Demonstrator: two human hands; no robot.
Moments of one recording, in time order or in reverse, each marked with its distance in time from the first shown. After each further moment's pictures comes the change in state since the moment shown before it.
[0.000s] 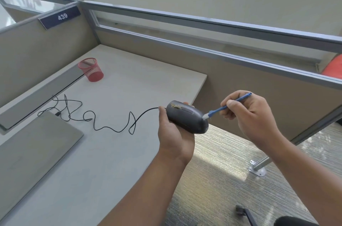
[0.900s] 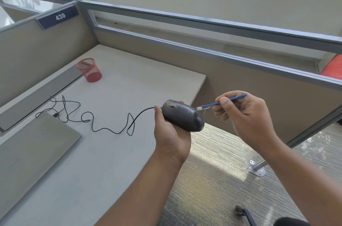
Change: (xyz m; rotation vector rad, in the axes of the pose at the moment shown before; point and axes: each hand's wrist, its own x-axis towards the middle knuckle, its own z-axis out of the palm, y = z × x) left_hand 0.010 0.003 0.001 -0.077 -0.008 0.058; right_hand 0.000 0.000 0.006 -0.024 0.046 -0.079
